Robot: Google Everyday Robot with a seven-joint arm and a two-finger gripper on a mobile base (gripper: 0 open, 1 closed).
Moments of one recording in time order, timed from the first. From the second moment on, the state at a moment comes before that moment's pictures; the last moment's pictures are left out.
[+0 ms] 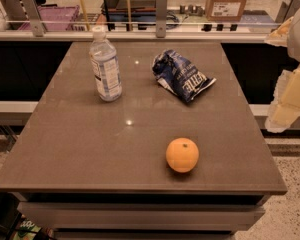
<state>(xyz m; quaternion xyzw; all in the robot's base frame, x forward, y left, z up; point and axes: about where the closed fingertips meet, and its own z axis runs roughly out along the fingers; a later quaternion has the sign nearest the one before) 0.438 -0.212 0.993 -0.60 0.78 -0.05 0.18</state>
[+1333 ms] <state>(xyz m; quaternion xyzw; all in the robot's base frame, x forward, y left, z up) 0.435 -0.190 1.007 -0.54 0.80 0.01 0.28</state>
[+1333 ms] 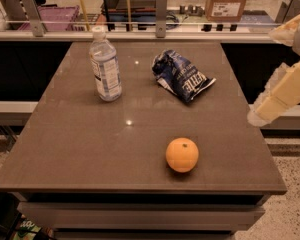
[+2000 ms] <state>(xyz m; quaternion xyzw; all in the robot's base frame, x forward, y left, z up) 0.439 -0.132 1.020 -0.49 0.78 0.08 0.39</state>
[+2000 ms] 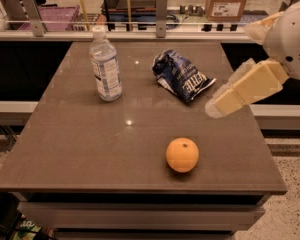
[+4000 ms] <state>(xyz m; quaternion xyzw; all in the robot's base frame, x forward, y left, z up) 0.505 -0.030 0.992 -0.38 0.78 0.12 0.48</state>
